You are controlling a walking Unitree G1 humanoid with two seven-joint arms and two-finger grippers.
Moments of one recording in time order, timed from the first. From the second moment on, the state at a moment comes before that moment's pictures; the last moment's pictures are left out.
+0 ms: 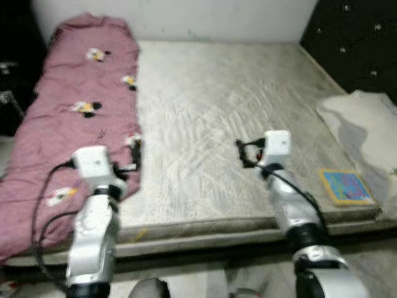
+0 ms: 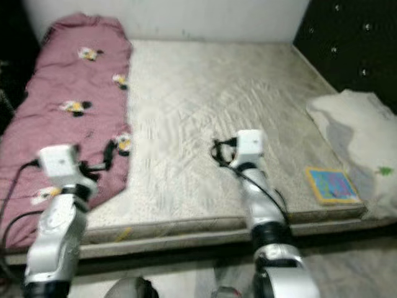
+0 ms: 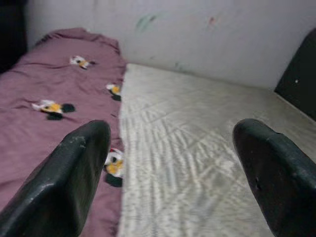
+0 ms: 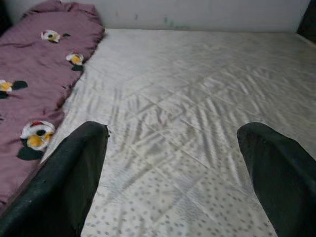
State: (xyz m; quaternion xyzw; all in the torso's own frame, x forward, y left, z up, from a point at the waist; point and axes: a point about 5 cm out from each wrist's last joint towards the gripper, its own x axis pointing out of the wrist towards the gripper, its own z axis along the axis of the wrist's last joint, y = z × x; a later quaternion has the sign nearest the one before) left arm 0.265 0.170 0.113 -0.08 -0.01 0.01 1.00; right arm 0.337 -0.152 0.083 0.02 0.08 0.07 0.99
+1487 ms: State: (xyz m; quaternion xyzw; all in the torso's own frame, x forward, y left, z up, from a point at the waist) left arm 0.268 0.184 0.113 -0.06 0.00 0.04 1.00; right arm 0.339 -0.133 0.081 0.03 0.09 0.11 0.99
